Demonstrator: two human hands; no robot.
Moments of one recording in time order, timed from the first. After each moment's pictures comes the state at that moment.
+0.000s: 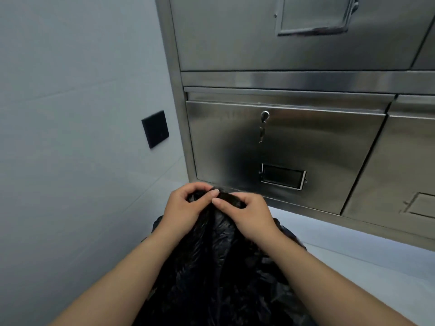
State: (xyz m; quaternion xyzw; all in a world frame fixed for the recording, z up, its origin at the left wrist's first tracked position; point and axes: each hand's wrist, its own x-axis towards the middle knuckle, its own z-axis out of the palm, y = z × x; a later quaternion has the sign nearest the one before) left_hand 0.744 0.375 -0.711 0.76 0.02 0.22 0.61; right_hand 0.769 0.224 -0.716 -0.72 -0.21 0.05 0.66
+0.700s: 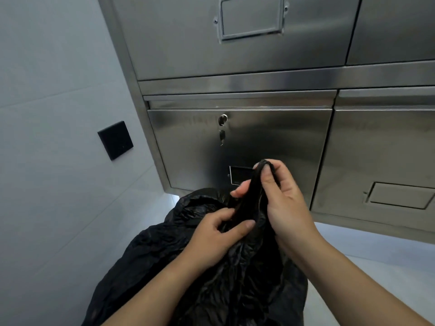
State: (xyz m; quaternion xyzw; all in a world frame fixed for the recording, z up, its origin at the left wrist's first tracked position) left_hand 0.738 0.249 -0.714 0.79 -0.13 0.06 0.60; right_hand 0.760 0.119 -0.675 -0.53 -0.20 -0.04 0.83
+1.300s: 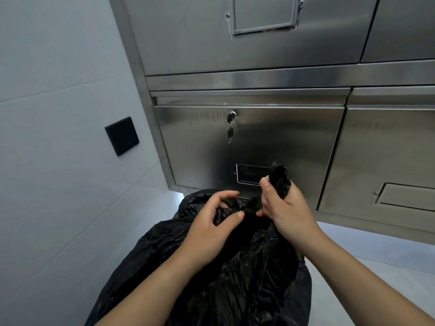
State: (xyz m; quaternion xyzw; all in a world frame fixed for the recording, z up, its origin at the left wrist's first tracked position) left_hand 0.731 0.269 -0.706 0.81 -0.04 0.08 0.57; right_hand 0.782 0.118 -0.703 -0.67 -0.16 -0.04 0.73
